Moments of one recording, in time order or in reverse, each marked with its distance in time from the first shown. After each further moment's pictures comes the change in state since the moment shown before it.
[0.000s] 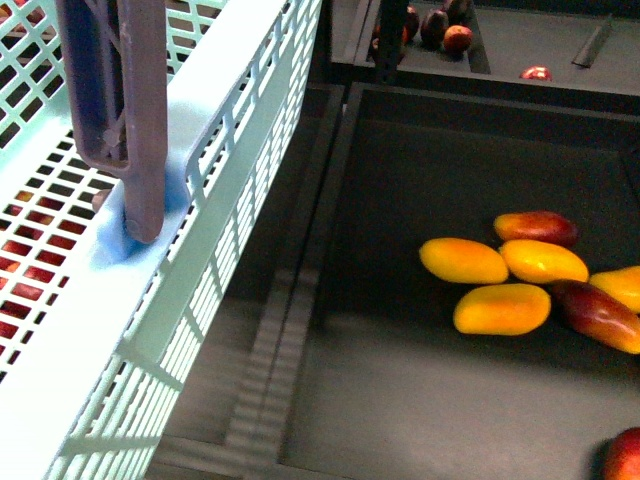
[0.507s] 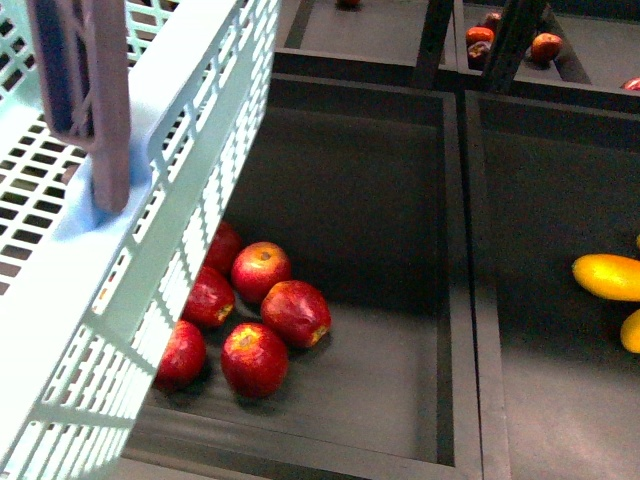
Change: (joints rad) left arm 0.011 -0.003 -0.003 0.000 -0.032 0.008; right arm -0.001 -0.001 -0.001 -0.002 -0.008 0.000
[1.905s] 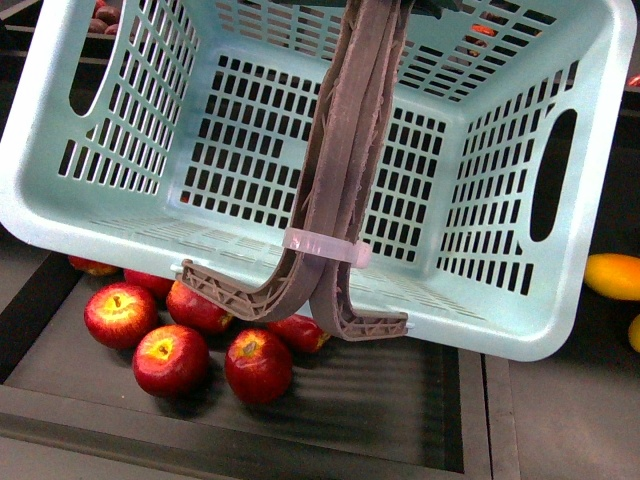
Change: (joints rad) left arm -0.234 0.691 0.277 0.160 0.579 1.251; right arm 0.000 0.000 0.000 0.000 0.008 0.000
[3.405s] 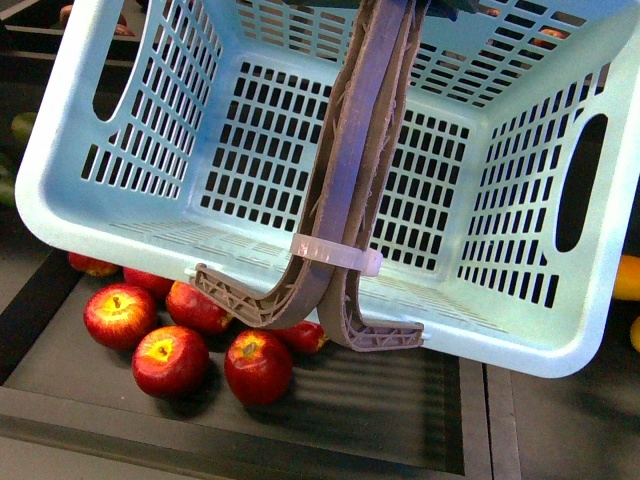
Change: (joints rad) left arm -0.003 -0.001 0.000 0.000 0.013 0.006; right arm -0.460 2.429 0.918 0.626 -0.117 -0.131
